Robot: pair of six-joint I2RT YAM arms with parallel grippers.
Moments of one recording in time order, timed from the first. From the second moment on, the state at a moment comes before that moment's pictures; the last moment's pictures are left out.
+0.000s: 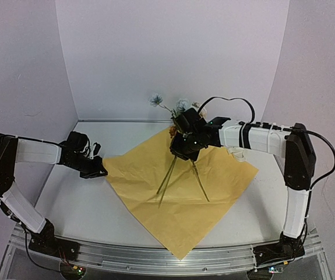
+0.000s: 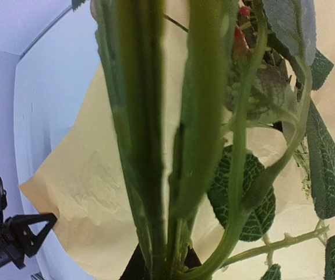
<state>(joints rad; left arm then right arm) -0.28 1.55 0.79 -0.23 0.39 -0.39 0.82 1.98 1.64 -0.54 0.09 1.02</state>
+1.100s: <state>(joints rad) -0.29 1.60 0.81 -0.29 0.37 -0.37 0.70 2.03 1.66 -0.93 -0.30 0.72</state>
